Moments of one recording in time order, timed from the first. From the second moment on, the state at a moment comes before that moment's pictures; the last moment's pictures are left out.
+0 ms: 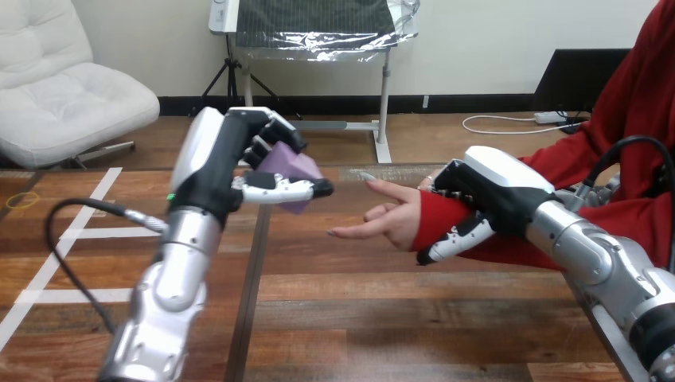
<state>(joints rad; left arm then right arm) -0.41 0.21 -0.08 0.43 0.34 -0.22 0.06 -0.71 -0.50 0.35 1.00 -0.52 -0.52 0.09</state>
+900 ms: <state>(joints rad) -0.54 0.08 -0.10 0.72 0.29 -0.30 0.12 -0.72 -0.45 0.35 0.96 -0.52 -0.50 0.09</state>
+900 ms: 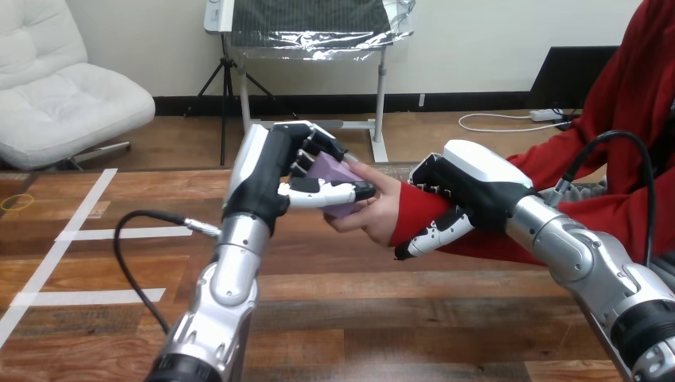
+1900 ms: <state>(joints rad) -0.59 0.04 -0.09 0.85 0.18 -0.33 0.09 -0.72 -0.44 0.35 0.96 -0.51 -0.47 0.09</state>
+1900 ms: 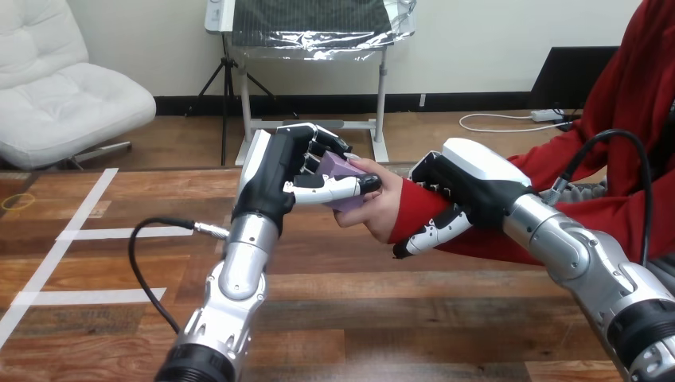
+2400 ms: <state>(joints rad) -0.59 0.02 -0.08 0.85 0.18 -0.33 0.10 -0.72 -0.45 0.35 0.96 -0.51 -0.47 0.09</state>
